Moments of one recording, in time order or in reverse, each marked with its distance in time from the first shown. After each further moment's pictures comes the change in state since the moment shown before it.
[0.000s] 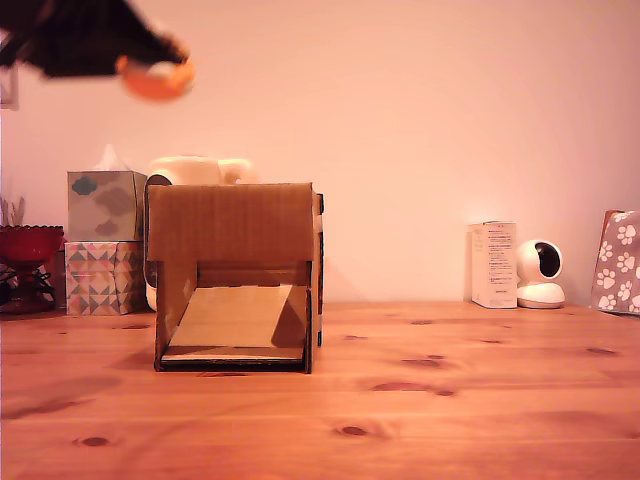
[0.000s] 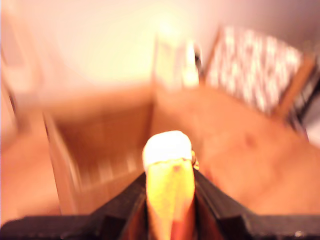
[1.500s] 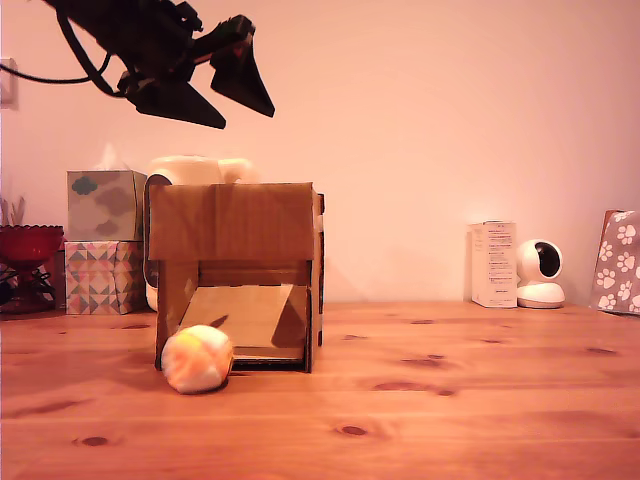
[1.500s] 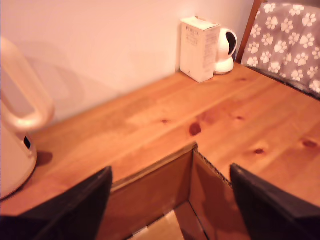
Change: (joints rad) arm -0.058 0.445 0.480 -0.290 -0.128 0.138
